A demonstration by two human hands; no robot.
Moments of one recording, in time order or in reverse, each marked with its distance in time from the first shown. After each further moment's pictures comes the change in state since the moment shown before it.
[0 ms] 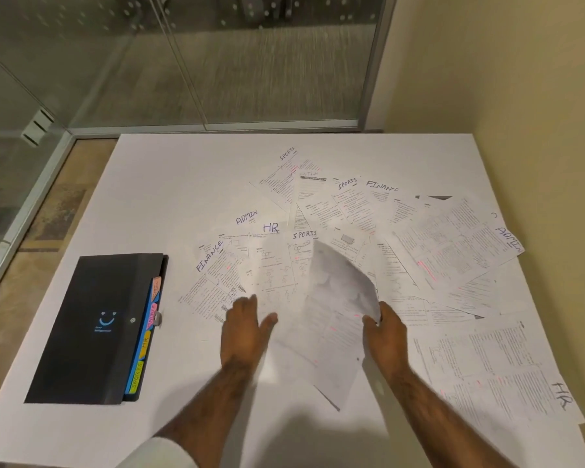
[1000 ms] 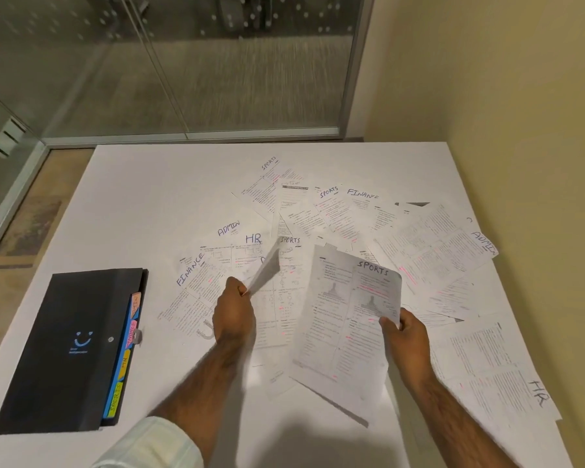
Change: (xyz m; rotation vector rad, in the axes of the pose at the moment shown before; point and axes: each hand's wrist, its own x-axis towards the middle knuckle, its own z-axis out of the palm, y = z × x) left_hand 0.046 0.052 -0.034 -0.357 0.093 -0.271; right_hand 0.008 0.002 -0.060 0.289 0.047 0.077
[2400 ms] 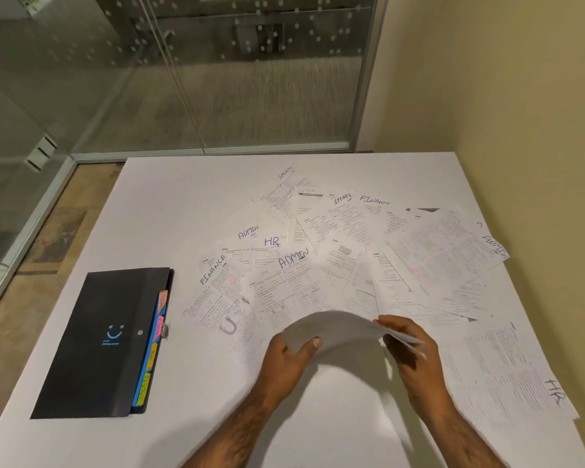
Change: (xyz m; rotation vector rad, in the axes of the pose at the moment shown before) left_hand -0.133 0.026 -0.062 -0.580 -0.467 0.094; right_hand -0.077 -0.018 -0.003 0.181 -0.151 -0.271
